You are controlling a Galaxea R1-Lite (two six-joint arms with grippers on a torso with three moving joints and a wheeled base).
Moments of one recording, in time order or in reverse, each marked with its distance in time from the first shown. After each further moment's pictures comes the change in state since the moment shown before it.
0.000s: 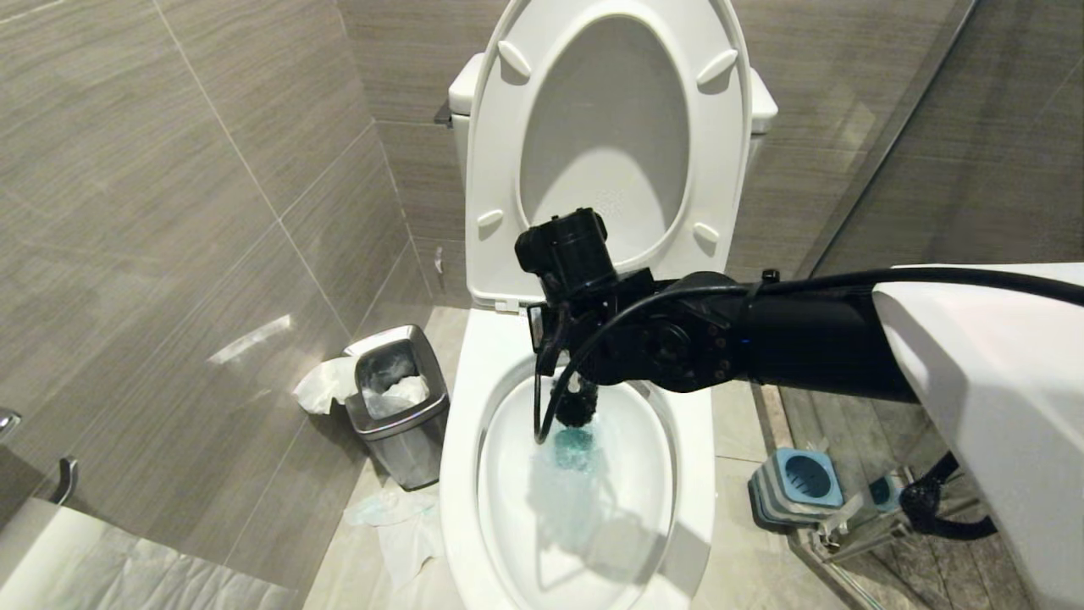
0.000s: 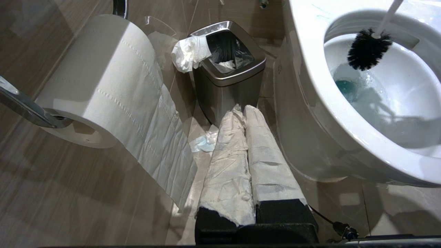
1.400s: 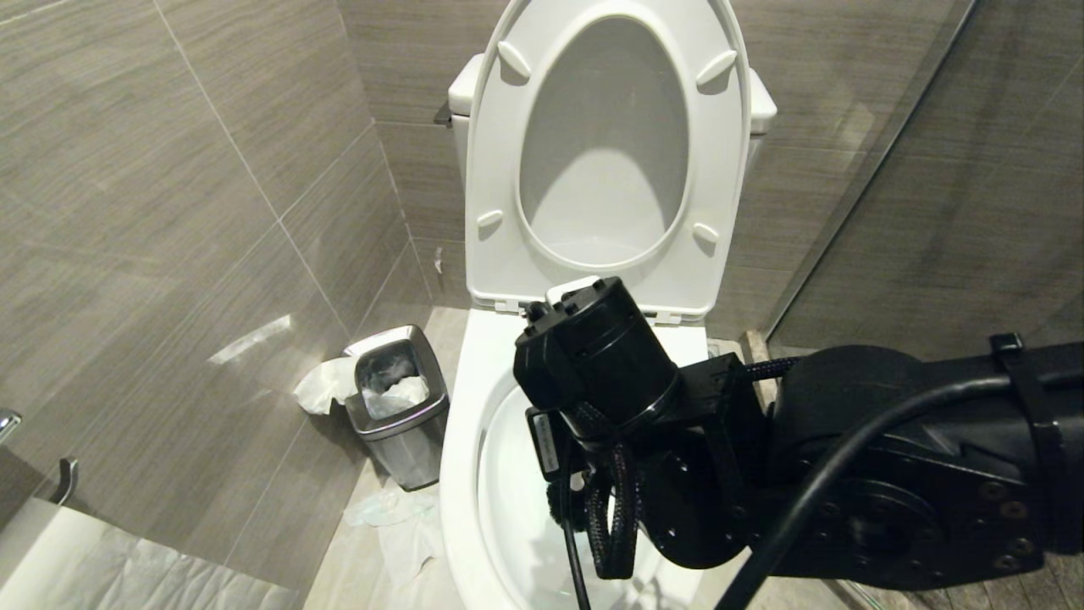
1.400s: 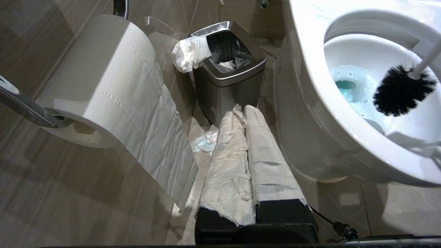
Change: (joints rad) left arm 0.000 0.000 0.000 0.000 0.000 0.000; right arm 0.230 -0.332 0.507 -0.013 -0.013 0.102
